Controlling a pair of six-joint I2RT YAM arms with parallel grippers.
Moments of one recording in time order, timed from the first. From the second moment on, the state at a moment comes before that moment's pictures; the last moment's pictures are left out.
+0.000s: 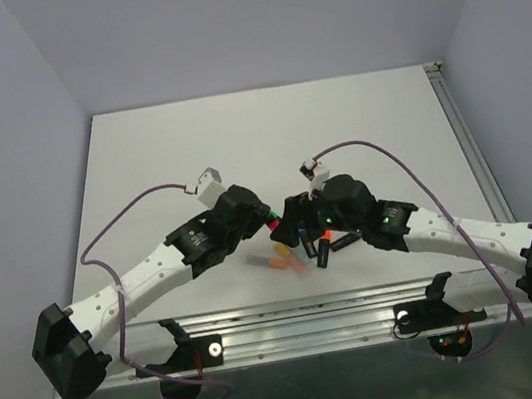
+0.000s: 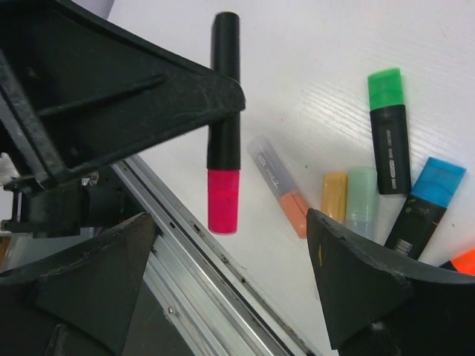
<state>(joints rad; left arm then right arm) -0.91 1.15 0.89 -0.45 -0.44 -1.31 0.91 1.19 0.76 -0.01 -0.08 0.65</state>
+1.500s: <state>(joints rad) -0.91 1.12 0.89 -0.48 -0.47 -1.36 0.96 1.38 0.85 0.06 -0.13 0.73</state>
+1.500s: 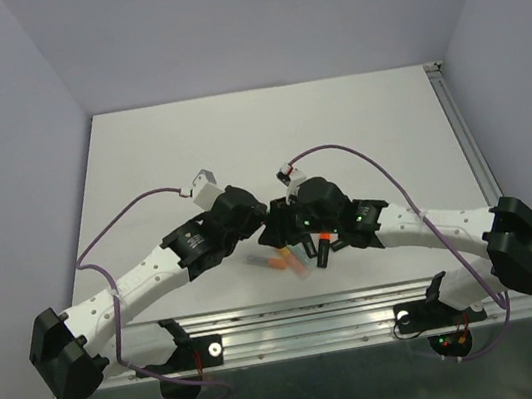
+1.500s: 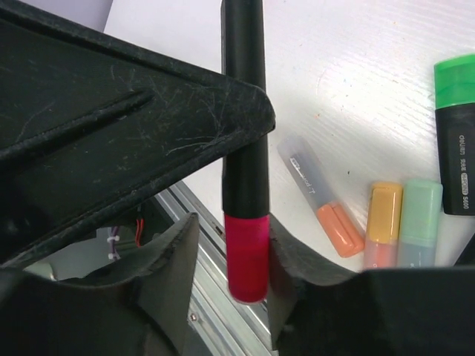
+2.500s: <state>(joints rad) -0.42 1.36 1.01 -0.25 -0.44 -1.09 1.00 0.99 0.65 -0.05 -0.30 0.75</state>
